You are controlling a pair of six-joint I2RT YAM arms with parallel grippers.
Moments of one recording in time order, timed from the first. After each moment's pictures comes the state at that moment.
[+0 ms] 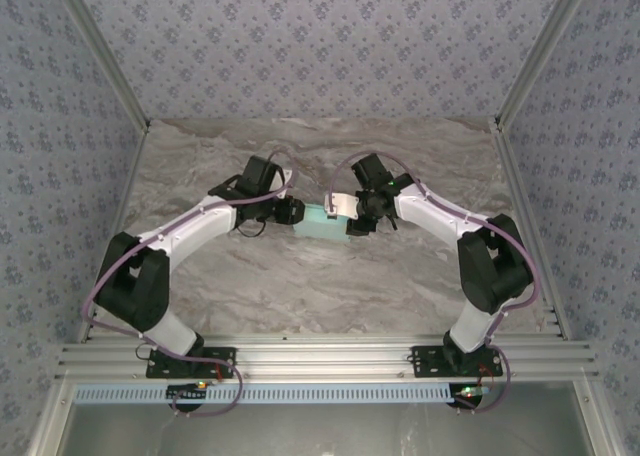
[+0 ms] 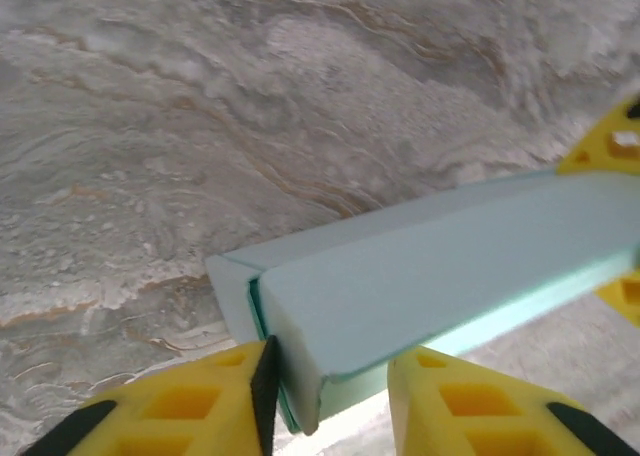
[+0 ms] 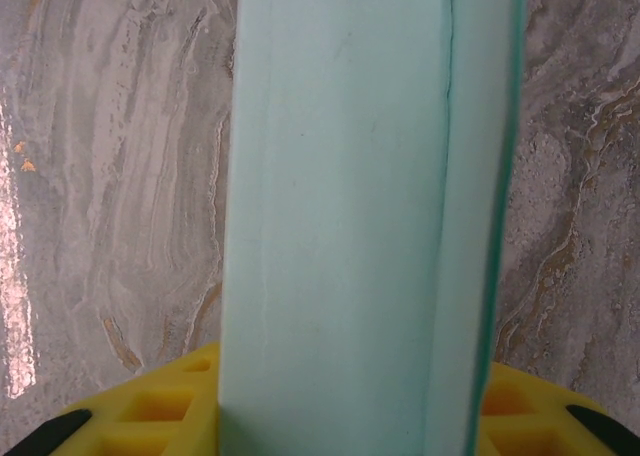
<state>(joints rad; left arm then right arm) -0.51 1.58 1.10 -0.44 0.30 -0.27 0.54 1.72 1.23 -0.63 -0.20 -0.98</state>
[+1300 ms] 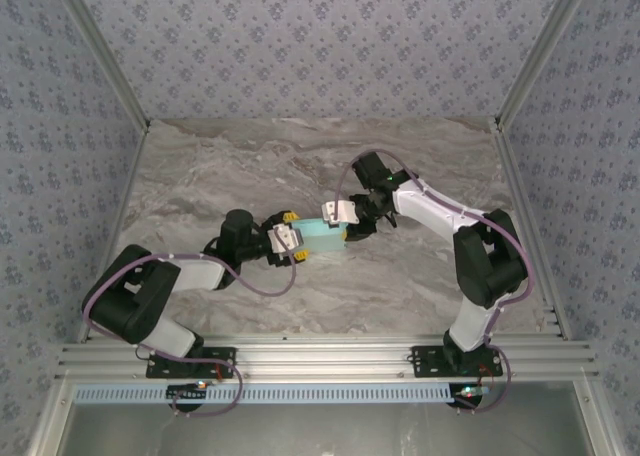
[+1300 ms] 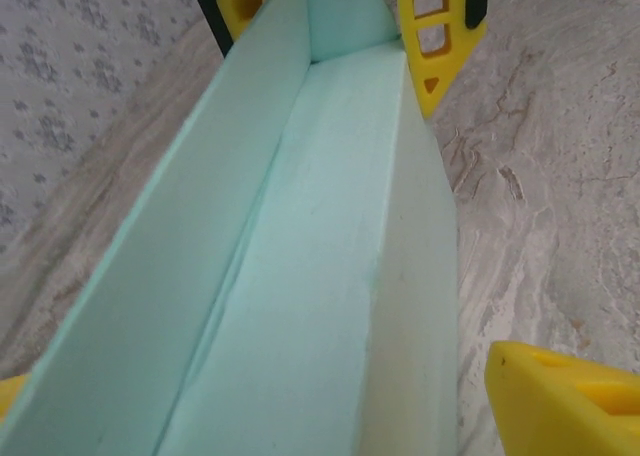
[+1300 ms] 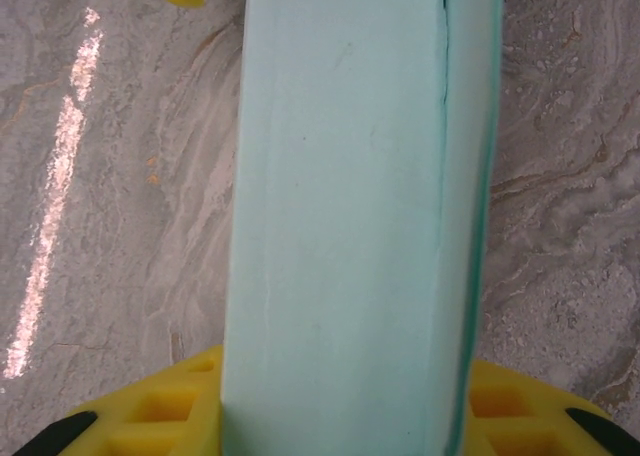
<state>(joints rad) -0.52 1.50 0.43 0.68 0.53 0.69 0.52 1.76 1.27 -0.74 -0.41 -1.23</state>
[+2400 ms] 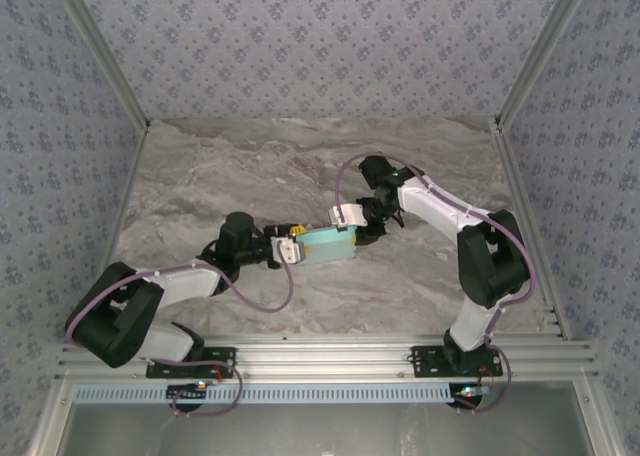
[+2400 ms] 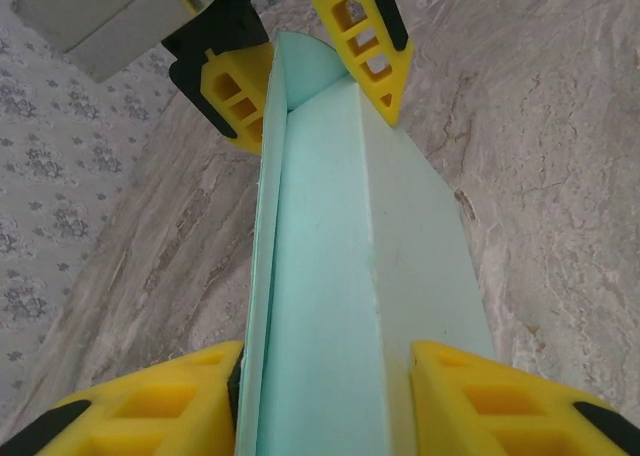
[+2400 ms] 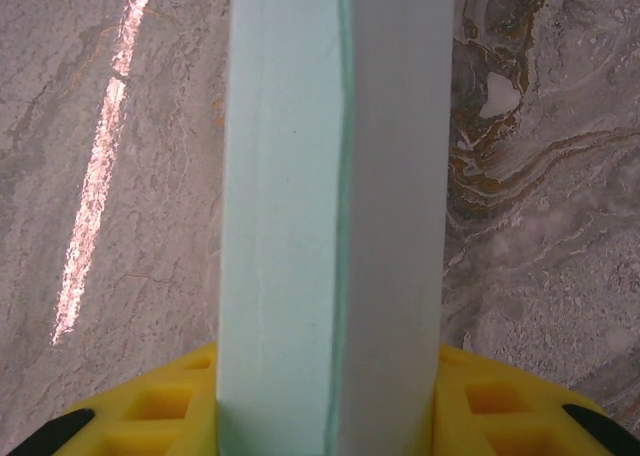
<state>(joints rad) -0.58 1.37 0.42 0.54 0.54 0.88 0.49 1.75 1.29 -0.87 -0.40 -1.29</state>
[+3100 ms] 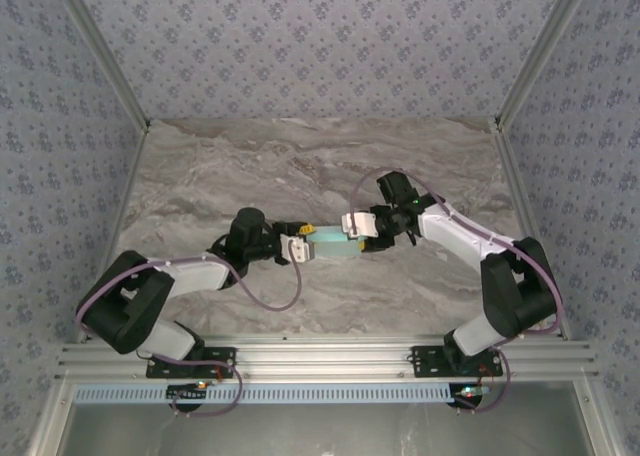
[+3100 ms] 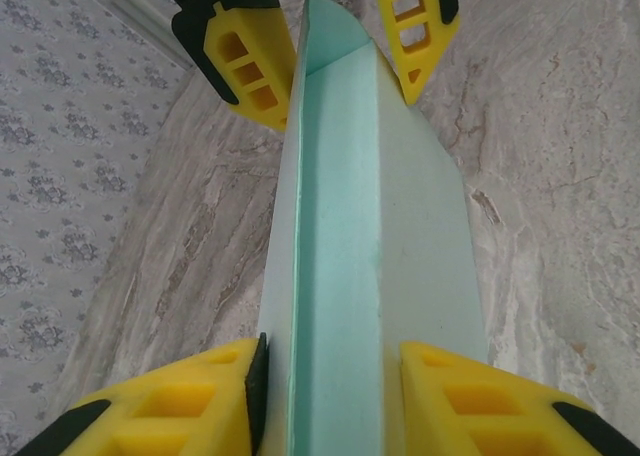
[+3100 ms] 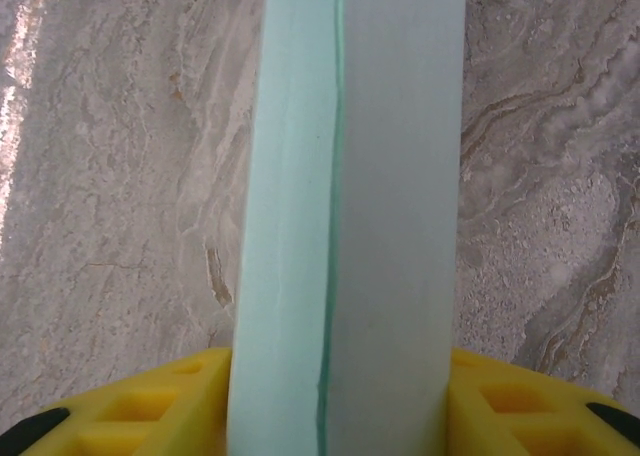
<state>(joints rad) -0.62 1.46 0.50 0.54 0.50 0.95 0.46 1.53 0.98 -0.55 -0.38 -1.22</state>
